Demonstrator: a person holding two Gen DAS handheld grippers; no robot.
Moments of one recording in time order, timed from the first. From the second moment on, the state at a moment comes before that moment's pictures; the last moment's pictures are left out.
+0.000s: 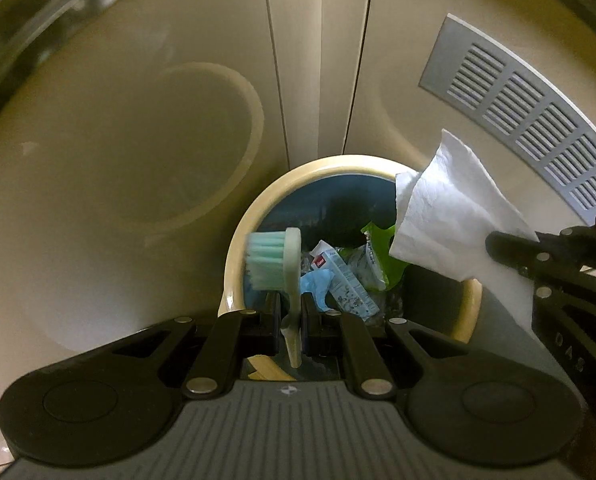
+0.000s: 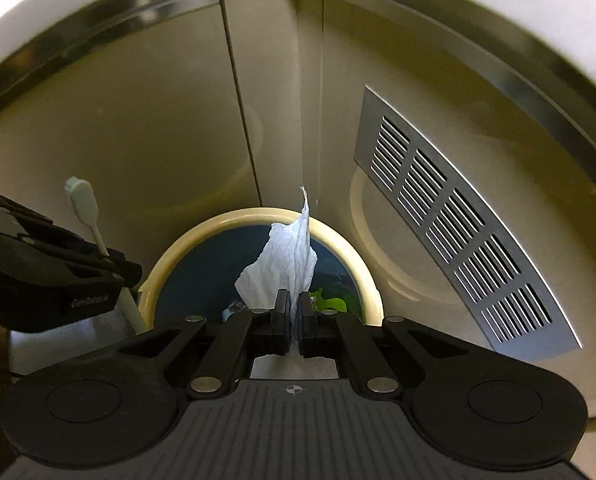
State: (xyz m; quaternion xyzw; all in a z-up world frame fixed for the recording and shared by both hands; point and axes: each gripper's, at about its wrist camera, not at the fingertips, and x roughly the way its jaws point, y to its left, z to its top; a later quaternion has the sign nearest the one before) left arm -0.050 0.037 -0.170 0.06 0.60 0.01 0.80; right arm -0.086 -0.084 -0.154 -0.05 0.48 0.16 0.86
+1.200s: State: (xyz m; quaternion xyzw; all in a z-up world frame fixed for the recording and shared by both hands) left arm 0.011 0.044 -0.289 0.06 0.66 0.05 0.75; right arm -0.035 -0.076 -0.244 -0.08 0.56 0.10 0.82
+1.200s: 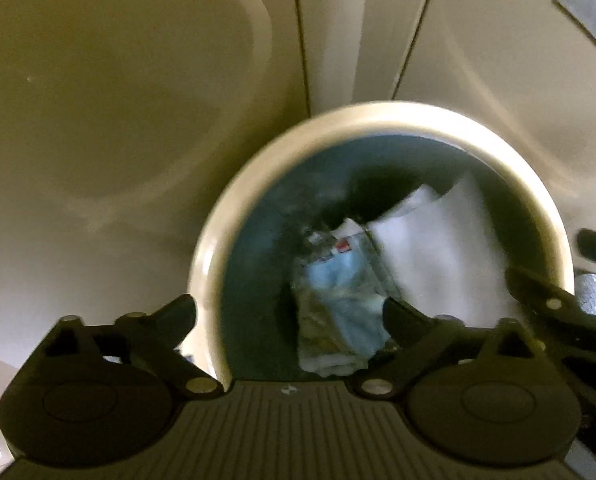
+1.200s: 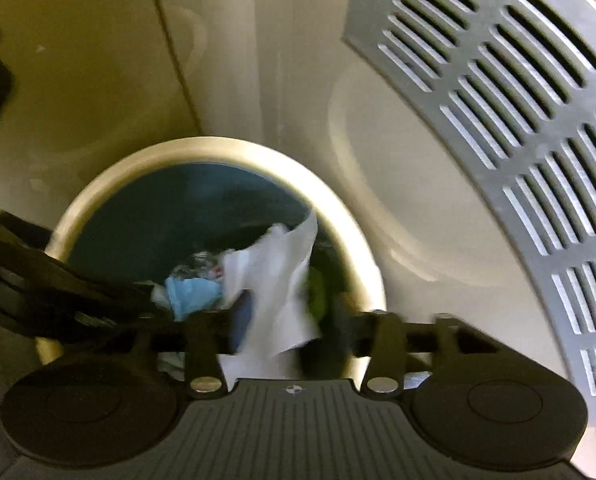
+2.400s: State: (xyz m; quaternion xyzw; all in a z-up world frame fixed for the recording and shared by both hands) left arm -0.145 0.042 -0.124 0.07 0.54 0.04 0.84; right arm -0.186 -0.102 -0.113 -0.05 0.42 0.08 0.90
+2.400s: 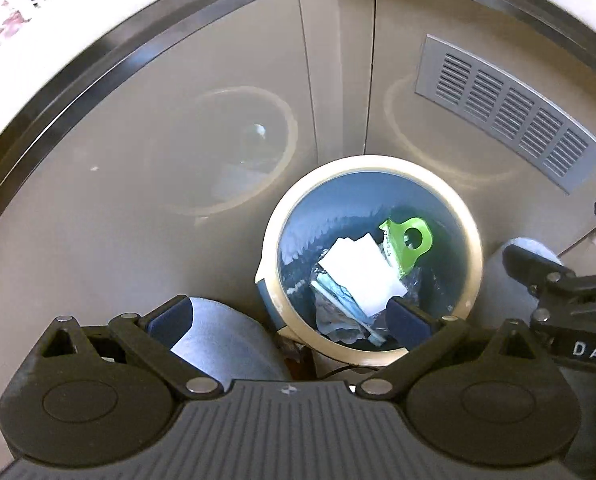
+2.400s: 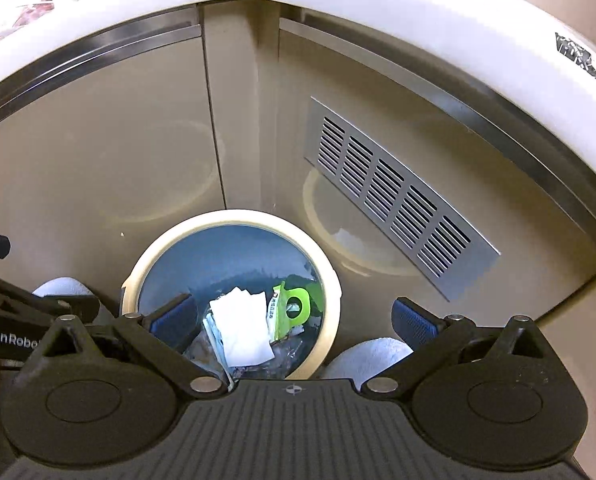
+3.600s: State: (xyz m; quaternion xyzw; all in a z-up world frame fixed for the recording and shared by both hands) left arm -0.135 0.061 -0.160 0.01 0.61 0.03 0.79; right arm -0.181 -0.083 -0.120 -0.11 0.44 0.09 0.89
